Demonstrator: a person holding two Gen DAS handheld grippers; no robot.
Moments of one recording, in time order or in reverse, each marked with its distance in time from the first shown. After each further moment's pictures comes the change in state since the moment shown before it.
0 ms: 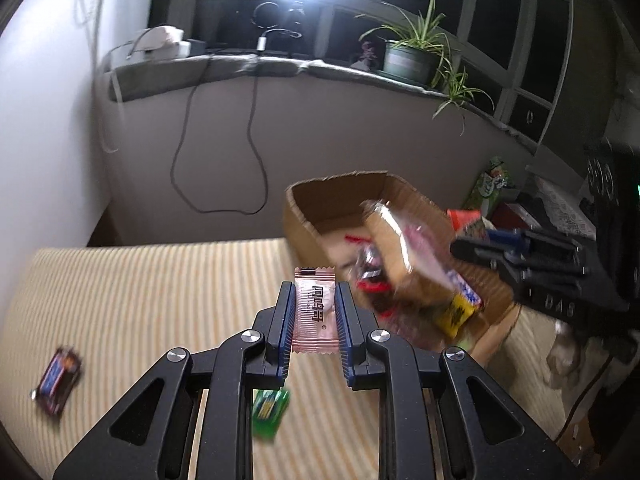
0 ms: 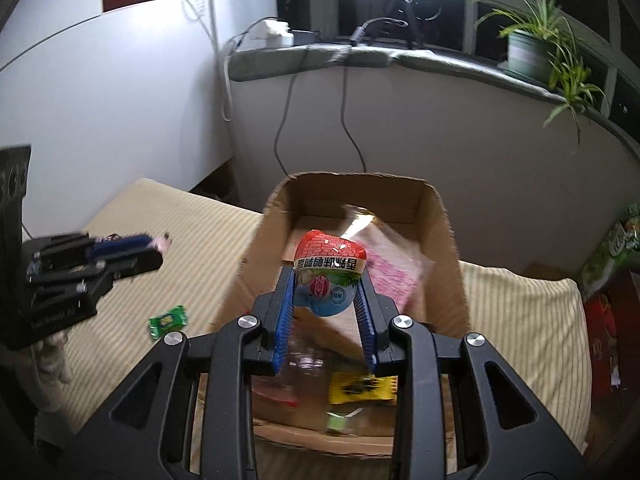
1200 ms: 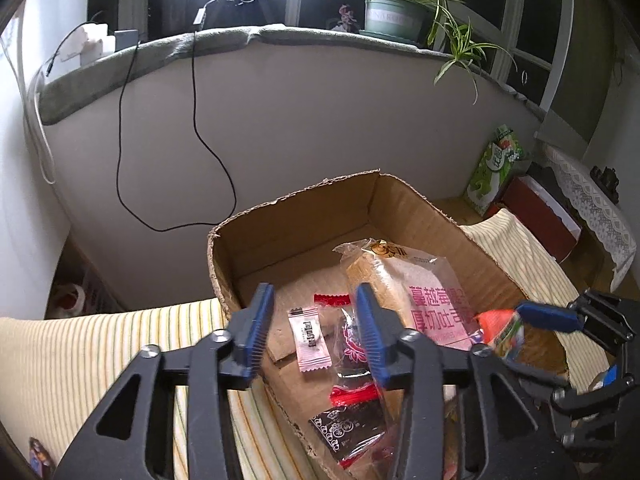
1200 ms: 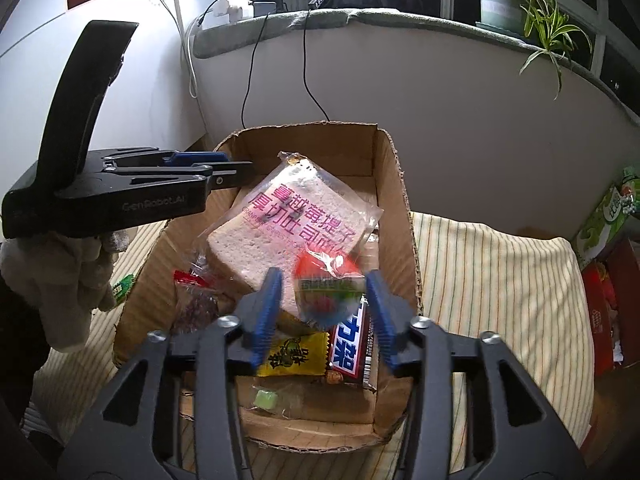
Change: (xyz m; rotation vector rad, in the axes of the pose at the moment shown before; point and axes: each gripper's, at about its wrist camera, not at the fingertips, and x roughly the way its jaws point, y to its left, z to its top) left arm 0.104 -0.037 0.047 0.096 0.105 0.005; right arm 0.024 -0.046 -0.026 0.054 0.081 -0.028
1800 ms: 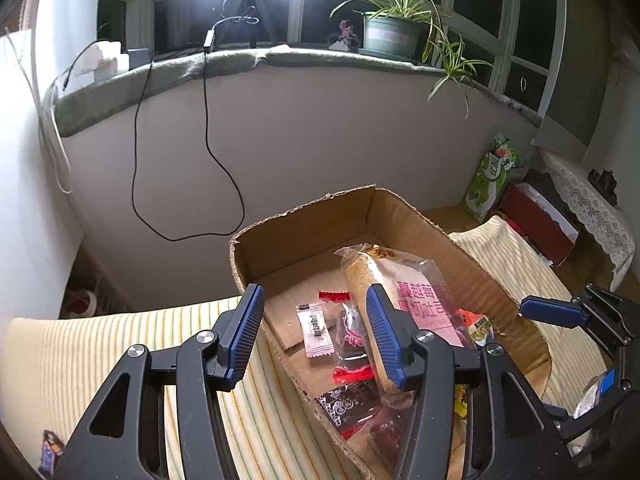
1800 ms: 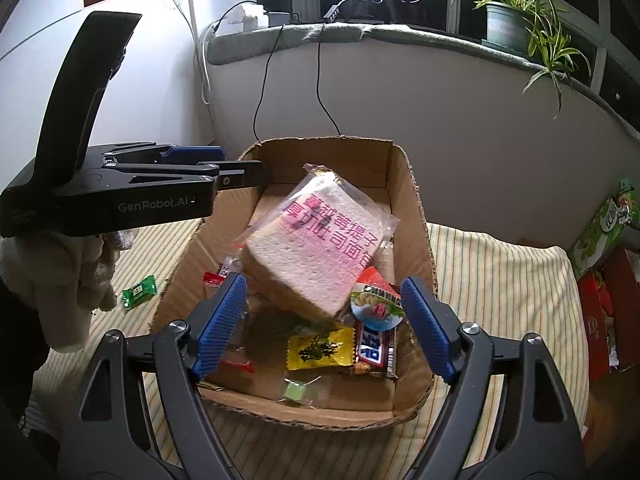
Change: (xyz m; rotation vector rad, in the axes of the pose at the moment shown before) left arm -0.033 0.000 -0.003 0.010 -0.047 0.016; right arm -0.024 0.023 -0.003 -0.023 -0.034 0.000
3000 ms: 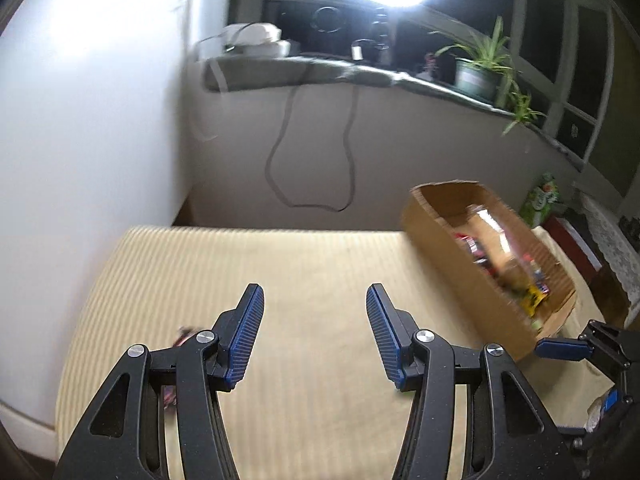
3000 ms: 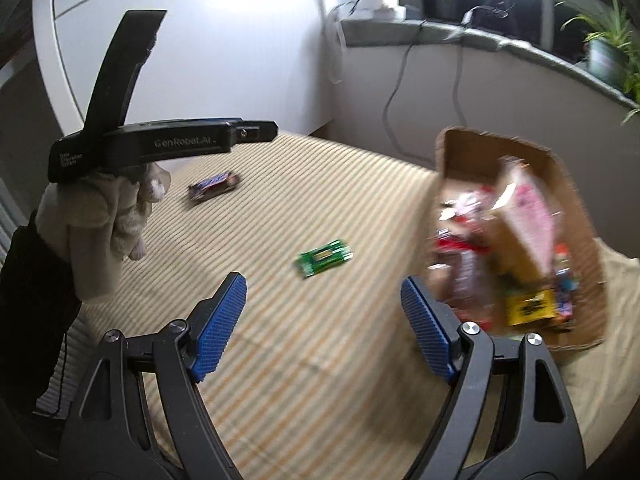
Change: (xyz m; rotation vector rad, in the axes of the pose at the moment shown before) left arm -0.122 0.137 -0.097 -0.199 -0.051 0.170; right arm -0.011 0.152 -0.034 -0.138 0.035 0.264
